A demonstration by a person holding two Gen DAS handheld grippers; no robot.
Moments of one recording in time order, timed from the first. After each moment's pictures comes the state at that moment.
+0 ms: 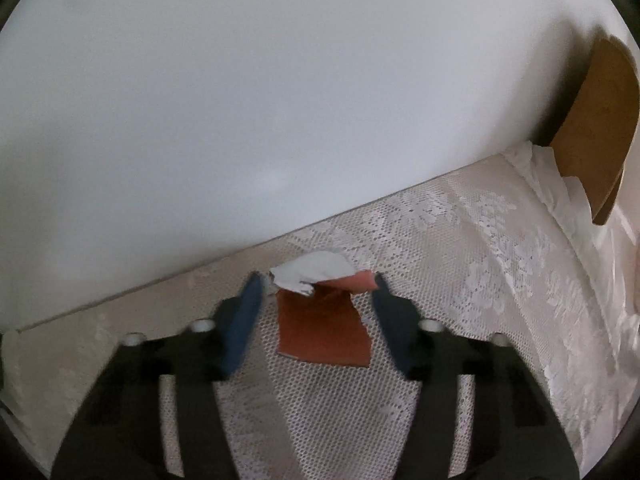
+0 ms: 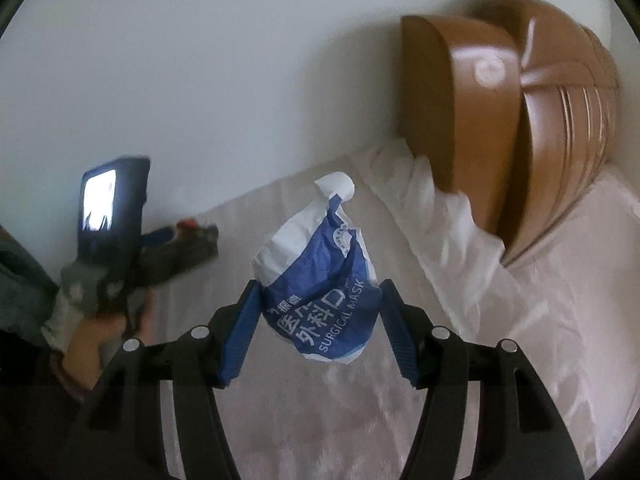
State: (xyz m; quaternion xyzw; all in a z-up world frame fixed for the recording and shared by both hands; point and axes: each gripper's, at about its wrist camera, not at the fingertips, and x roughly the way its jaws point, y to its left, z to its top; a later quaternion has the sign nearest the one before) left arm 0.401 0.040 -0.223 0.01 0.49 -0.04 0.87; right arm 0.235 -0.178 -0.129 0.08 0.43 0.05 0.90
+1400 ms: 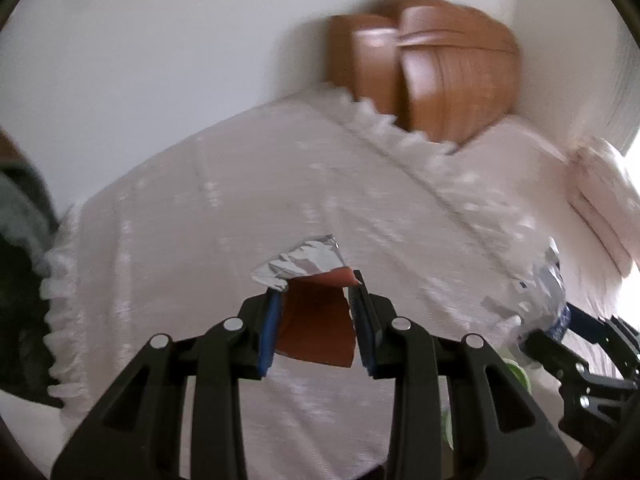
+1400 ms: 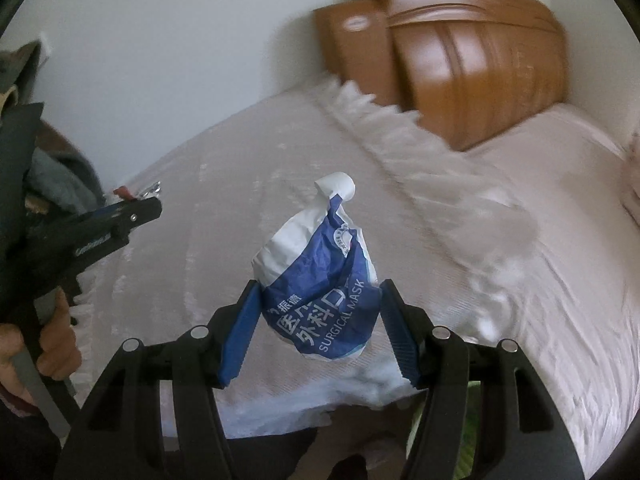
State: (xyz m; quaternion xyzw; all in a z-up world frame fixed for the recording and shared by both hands) left arm 0.002 -0.065 -0.094 0.07 0.45 -0.14 0.88; right arm -0.096 -0.246 -0.107 0.12 0.45 0.02 0.89
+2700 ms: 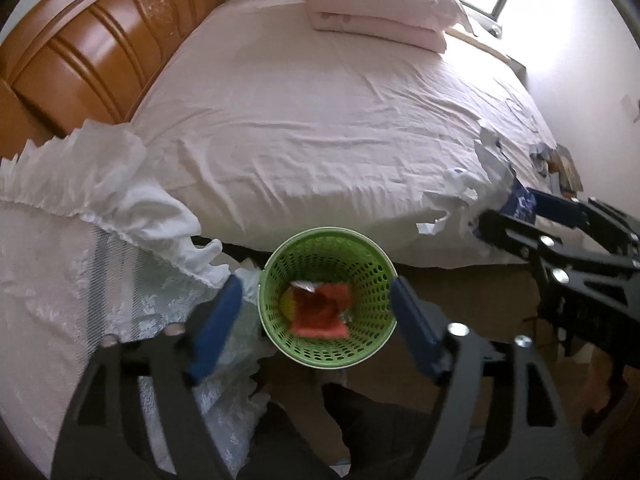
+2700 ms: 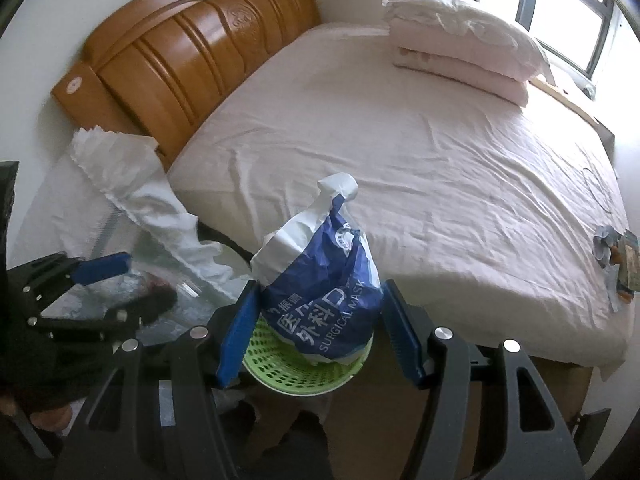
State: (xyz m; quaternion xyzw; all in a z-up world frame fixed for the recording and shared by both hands) left arm -0.219 -0.347 -0.175 0.29 0.48 -0.50 0.67; right arm -0.356 -0.446 -0.155 0.25 0.46 -0.30 0.79
